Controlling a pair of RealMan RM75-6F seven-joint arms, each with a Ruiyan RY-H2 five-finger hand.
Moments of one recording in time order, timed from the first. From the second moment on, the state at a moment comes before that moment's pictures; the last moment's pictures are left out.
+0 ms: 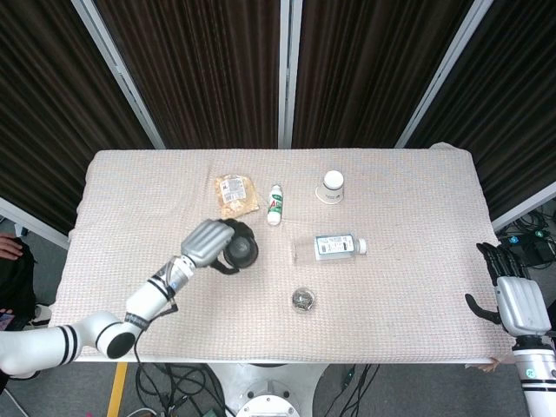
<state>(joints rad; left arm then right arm) -0.86 -1.44 -0.20 -1.51 1.17 0.84 0.07 0.13 -1.09 0.09 -1.61 -1.41 1.36 0.07</state>
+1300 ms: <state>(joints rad) -0.84 -1.50 -0.22 -1.41 1.09 0.80 0.03 0.13 -1.09 0.07 -1.62 -1.42 1.35 0.07</state>
